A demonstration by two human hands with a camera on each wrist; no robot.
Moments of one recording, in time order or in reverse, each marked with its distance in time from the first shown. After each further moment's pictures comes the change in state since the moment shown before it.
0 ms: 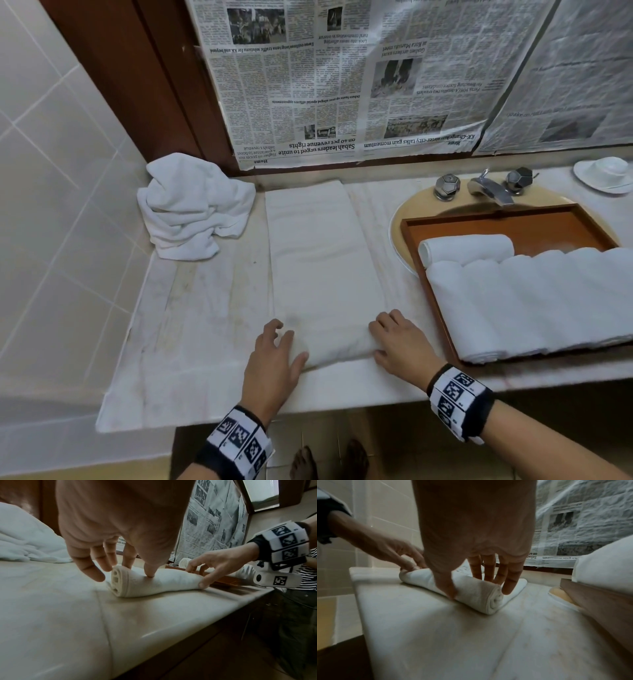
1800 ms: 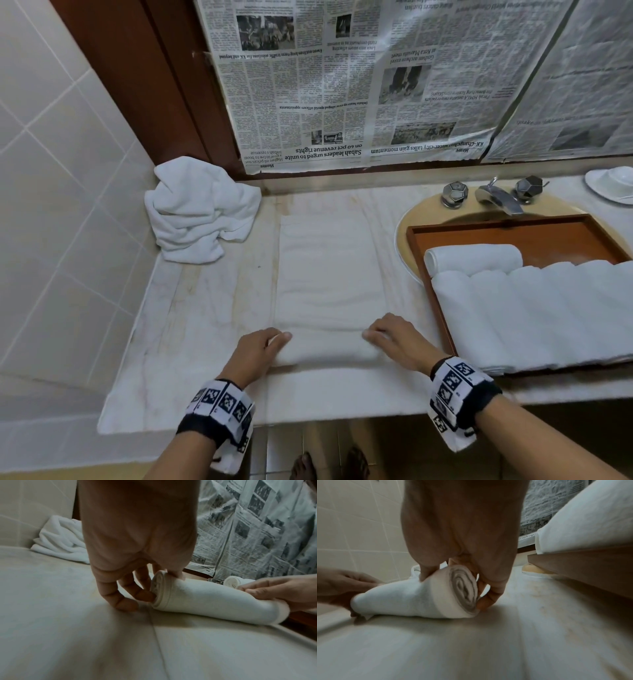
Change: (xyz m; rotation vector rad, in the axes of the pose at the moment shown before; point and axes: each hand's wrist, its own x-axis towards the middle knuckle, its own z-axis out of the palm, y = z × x) left_hand 0.045 -0.037 -0.030 -0.349 -0.291 -0.184; right_hand 0.026 0.017 -0.008 0.677 -0.140 0.148
